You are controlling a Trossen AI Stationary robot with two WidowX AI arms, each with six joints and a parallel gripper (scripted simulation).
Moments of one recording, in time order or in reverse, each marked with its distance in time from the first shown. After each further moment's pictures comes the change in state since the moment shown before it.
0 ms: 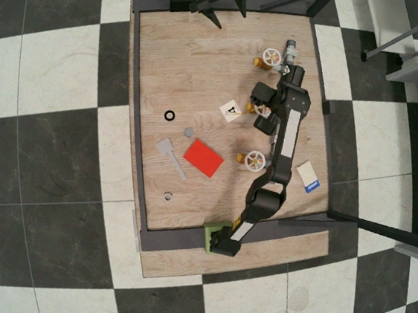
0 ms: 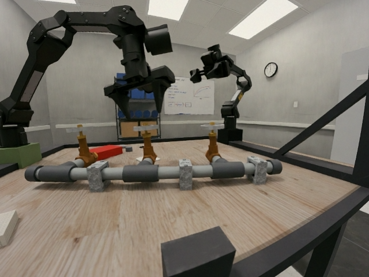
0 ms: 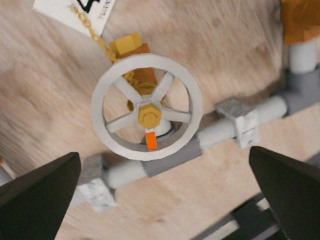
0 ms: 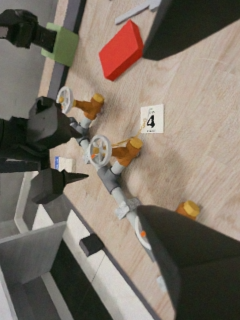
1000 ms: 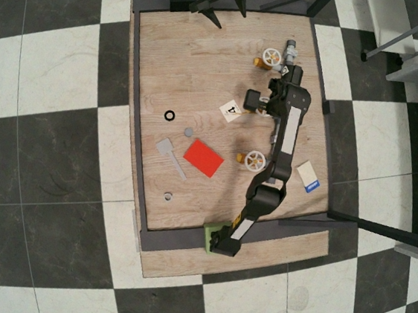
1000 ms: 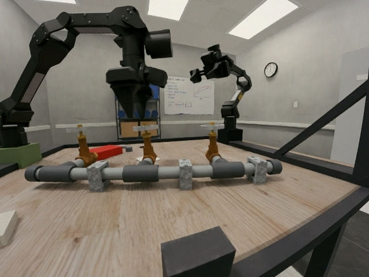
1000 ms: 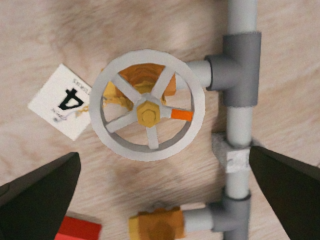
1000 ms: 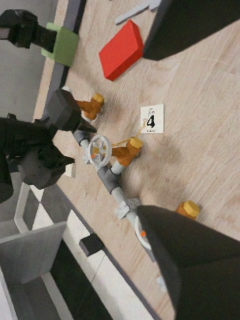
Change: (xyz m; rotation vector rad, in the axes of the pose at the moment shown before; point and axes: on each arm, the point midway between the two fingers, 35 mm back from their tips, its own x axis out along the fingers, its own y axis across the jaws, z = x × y) left arm 0.002 0.017 0.002 1.298 0.067 0.112; right arm 0.000 0.000 0.000 0.000 0.000 0.000
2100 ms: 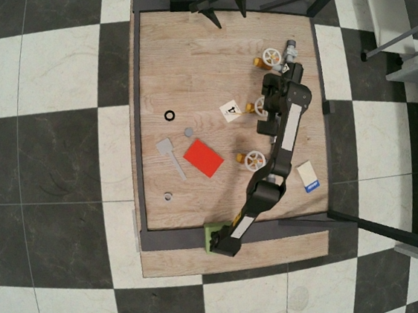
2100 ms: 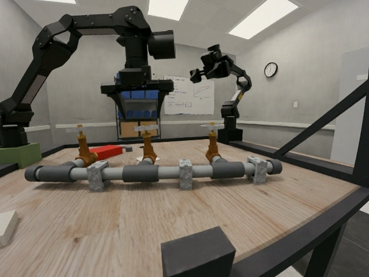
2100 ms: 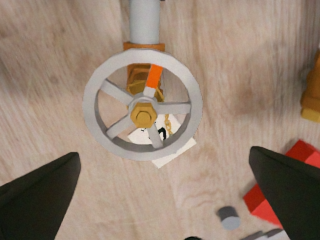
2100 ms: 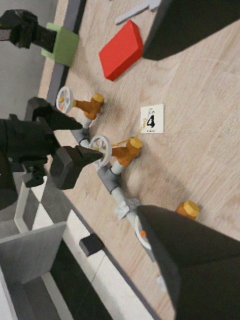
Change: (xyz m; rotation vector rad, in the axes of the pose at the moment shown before) left arm 0.001 0.019 0.006 1.443 0.109 0.098; right arm 0.000 0.000 0.000 0.000 0.000 0.000
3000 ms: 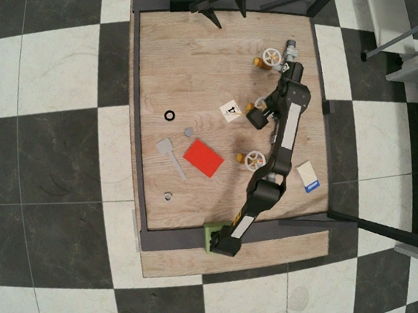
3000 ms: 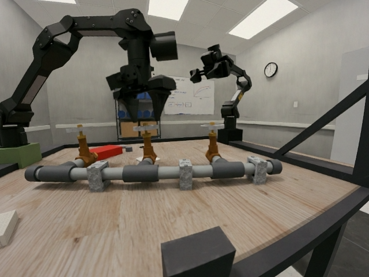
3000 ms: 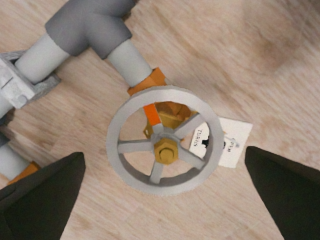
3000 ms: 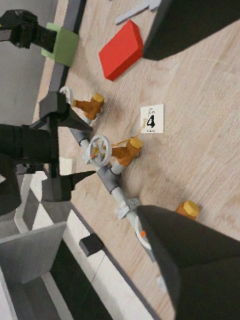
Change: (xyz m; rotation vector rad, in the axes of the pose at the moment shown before) left arm 0.008 0.010 0.016 0.663 -0.073 0.060; right arm 0.000 0.000 0.000 0.000 0.000 0.000
